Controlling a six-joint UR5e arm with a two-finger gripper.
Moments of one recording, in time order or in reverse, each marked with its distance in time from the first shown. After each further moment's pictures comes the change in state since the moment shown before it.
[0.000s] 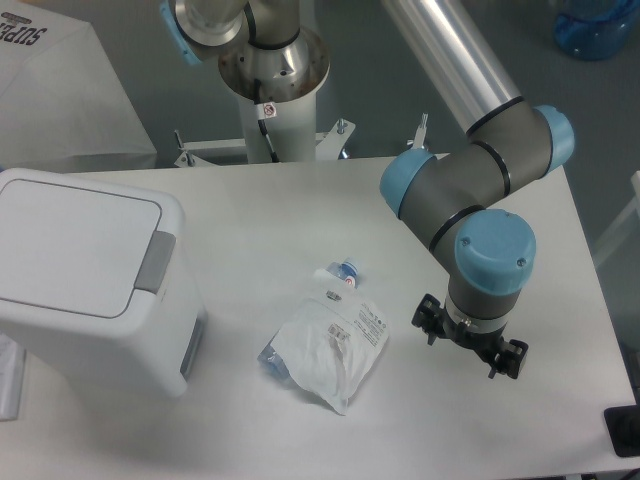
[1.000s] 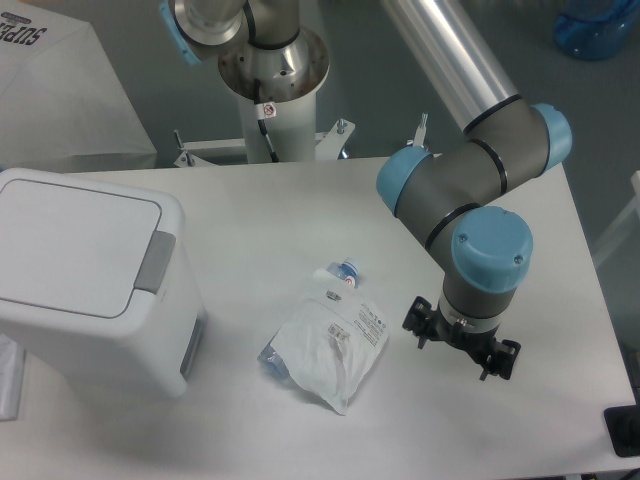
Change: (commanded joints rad) arm -0.005 0.031 -0.011 -0.005 -0.221 -0.211
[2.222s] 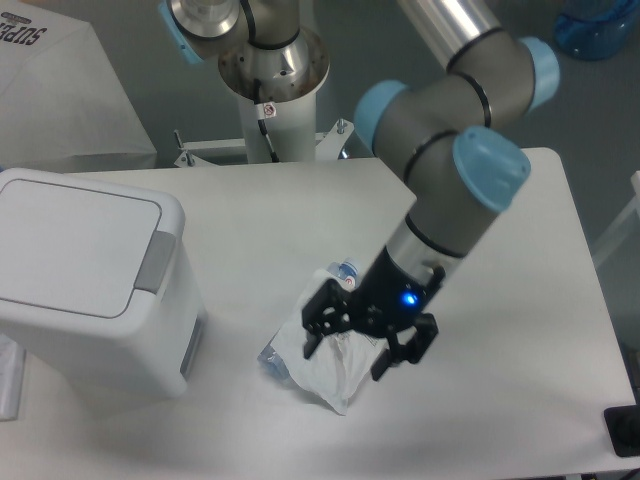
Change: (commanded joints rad) arm -0.024 0.274 -0.173 0.003 -0.592 -0.390
